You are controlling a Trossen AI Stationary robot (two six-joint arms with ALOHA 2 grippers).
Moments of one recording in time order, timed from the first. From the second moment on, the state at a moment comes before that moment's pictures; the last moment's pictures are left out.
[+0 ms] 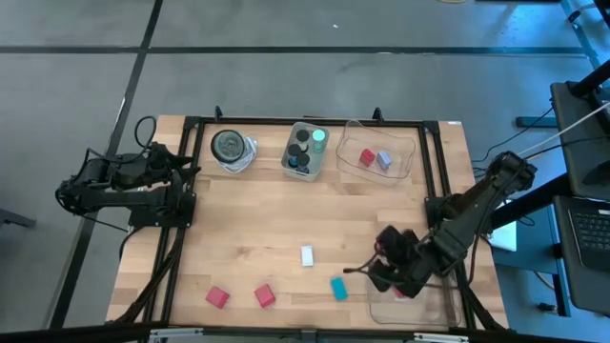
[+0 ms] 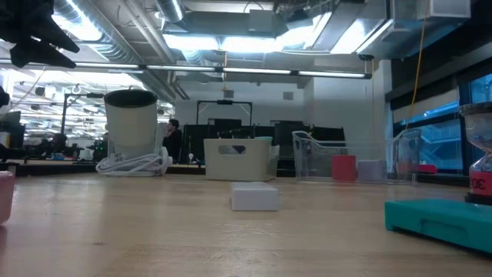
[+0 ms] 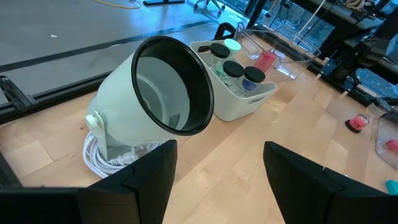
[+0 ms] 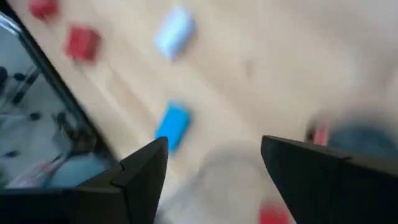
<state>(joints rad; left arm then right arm) 0.06 0.03 0.68 -1.12 -0.46 -0.59 0.78 1.47 1.25 -0.98 0.41 1.51</state>
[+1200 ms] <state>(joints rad) 0.06 0.03 0.68 -1.12 -0.47 -0.52 0.30 1.85 1.23 -0.32 0.07 1.22</state>
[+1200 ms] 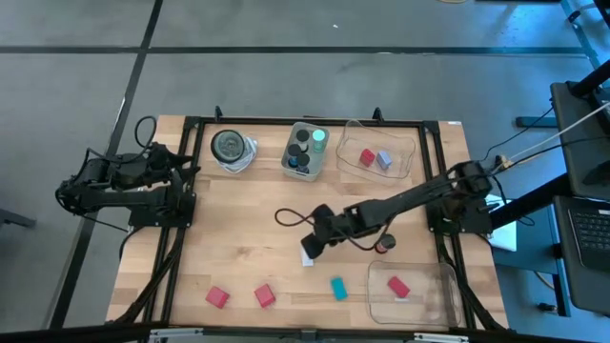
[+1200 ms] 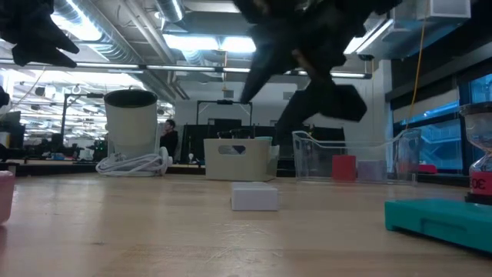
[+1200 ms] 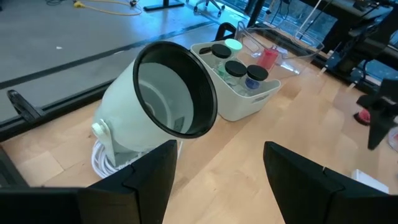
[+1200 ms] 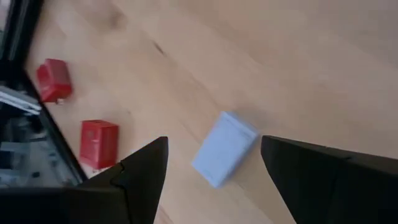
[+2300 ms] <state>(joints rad) 0.06 0.03 0.68 -1.12 -0.47 -0.52 0.37 1.97 1.44 -0.37 -0.04 -0.39</state>
